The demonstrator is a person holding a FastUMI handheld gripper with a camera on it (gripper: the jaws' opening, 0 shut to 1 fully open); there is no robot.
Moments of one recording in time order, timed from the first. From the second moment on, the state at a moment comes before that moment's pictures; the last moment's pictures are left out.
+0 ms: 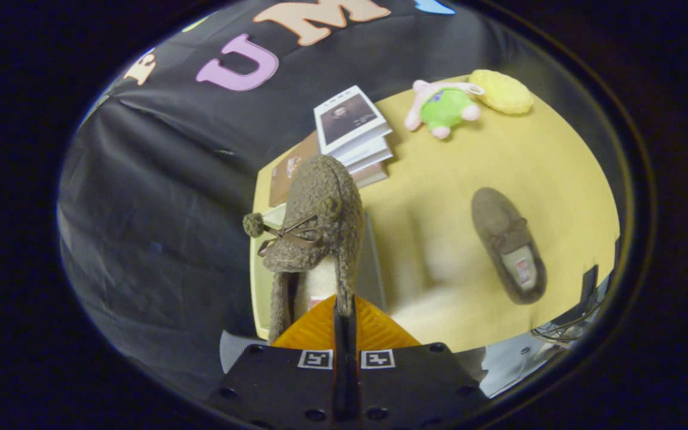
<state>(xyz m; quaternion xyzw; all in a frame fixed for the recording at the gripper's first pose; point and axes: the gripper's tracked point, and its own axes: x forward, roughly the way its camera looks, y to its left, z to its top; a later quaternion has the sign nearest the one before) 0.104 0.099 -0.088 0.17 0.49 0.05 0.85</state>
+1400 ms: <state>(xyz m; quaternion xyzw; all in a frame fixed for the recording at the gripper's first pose) 0.146 0.214 -0.297 0.01 0.60 0.00 0.80</state>
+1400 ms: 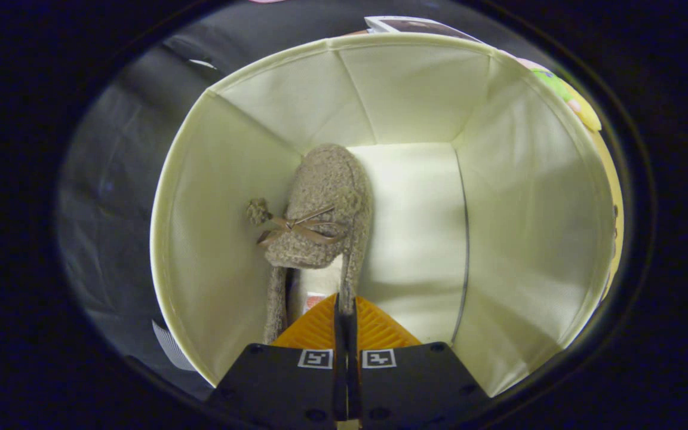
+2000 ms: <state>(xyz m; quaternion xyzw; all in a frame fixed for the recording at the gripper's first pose) 0.150 0.231 -0.200 0.13 0.52 0.09 0.84</state>
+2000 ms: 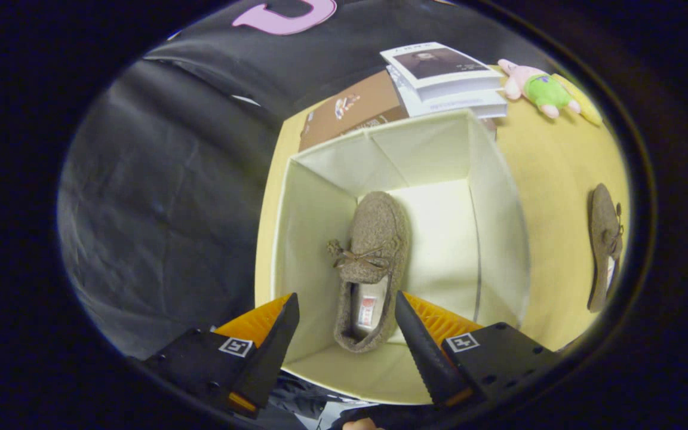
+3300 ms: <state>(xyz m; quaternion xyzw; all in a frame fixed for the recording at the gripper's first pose) 0.090 -0.145 -0.145 -0.02 0.47 -0.12 0.87</state>
